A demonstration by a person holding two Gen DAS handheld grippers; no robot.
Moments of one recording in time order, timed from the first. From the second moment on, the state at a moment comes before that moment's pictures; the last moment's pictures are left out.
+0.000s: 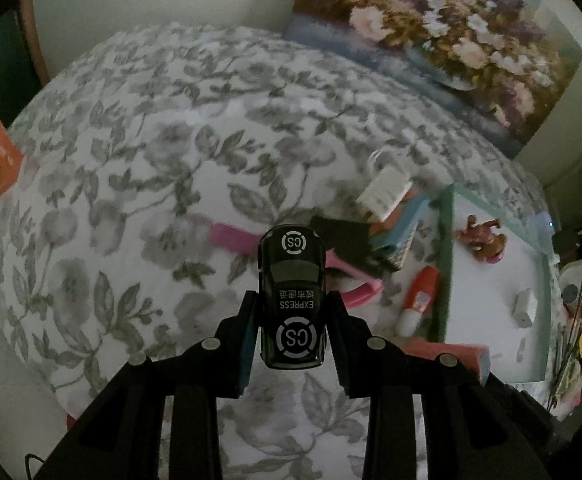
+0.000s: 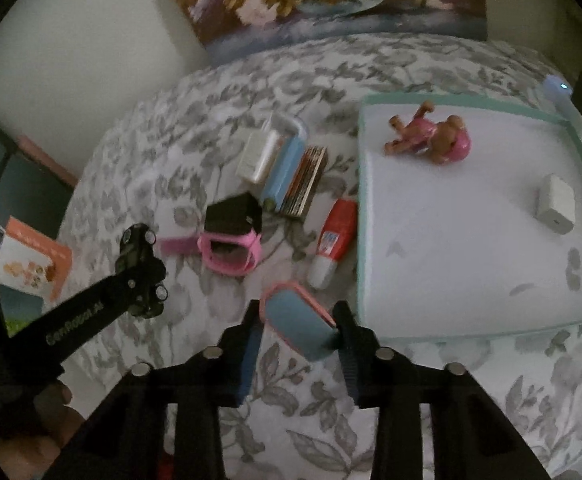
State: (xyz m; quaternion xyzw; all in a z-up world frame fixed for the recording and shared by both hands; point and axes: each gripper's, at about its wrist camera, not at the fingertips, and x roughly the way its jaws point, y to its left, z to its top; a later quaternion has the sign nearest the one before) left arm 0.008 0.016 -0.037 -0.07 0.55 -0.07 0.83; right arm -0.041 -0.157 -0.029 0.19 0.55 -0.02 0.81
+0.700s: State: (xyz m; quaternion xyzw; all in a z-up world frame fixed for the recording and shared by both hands) left arm 0.015 -0.063 0.011 0.00 0.52 -0.13 0.85; right arm -0.054 -0.239 0.015 0.26 0.47 -0.07 0.84
